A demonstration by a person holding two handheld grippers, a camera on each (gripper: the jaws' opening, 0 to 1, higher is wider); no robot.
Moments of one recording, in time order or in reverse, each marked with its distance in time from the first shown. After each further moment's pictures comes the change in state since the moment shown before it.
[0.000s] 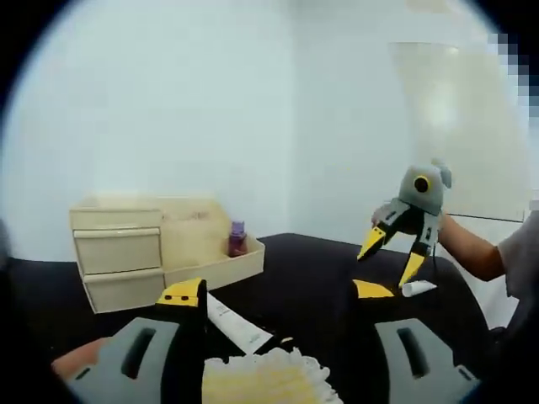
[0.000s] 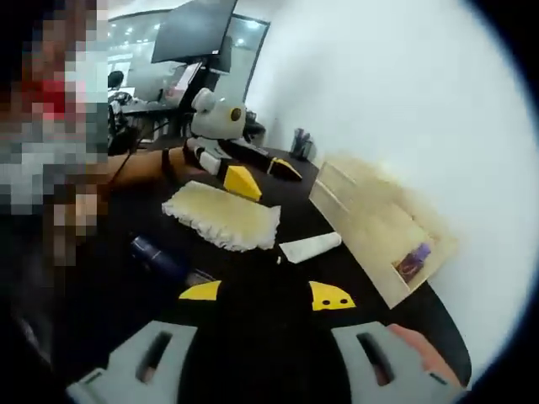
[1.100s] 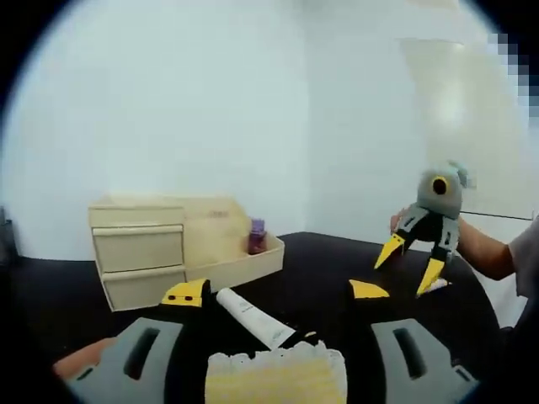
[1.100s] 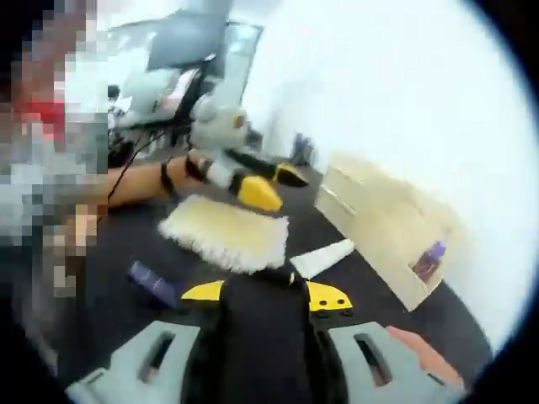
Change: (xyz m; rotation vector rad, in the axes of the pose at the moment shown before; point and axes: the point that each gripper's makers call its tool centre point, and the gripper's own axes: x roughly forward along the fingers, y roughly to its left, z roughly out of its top) left arm -0.008 0.027 -0.003 0.003 -0.003 0.077; right arm 0.033 -0.004 0.020 0.189 -0.096 -0.063
